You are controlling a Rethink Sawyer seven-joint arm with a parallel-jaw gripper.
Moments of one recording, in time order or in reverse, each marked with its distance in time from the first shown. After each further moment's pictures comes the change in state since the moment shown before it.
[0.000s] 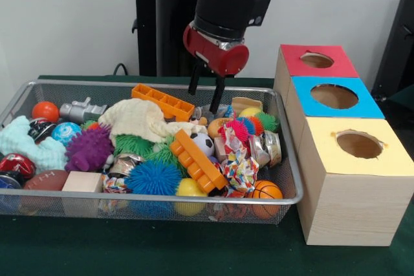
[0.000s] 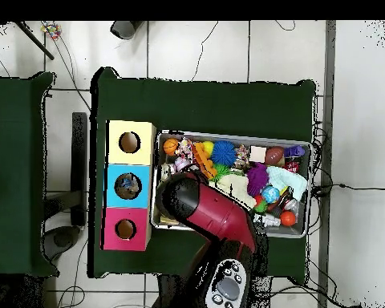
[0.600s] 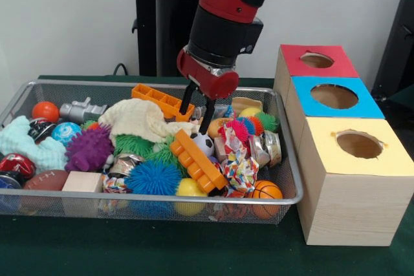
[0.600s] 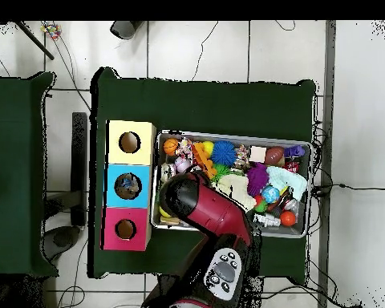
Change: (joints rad) arm 0.001 0.090 0.000 -0.003 0.036 -0.112 0.000
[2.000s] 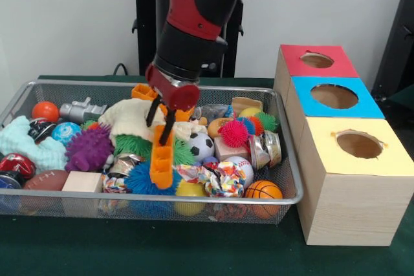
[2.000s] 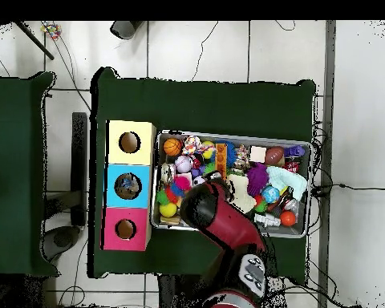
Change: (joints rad) arm -0.141 0.011 0.089 0.118 0.006 -0.289 0.000
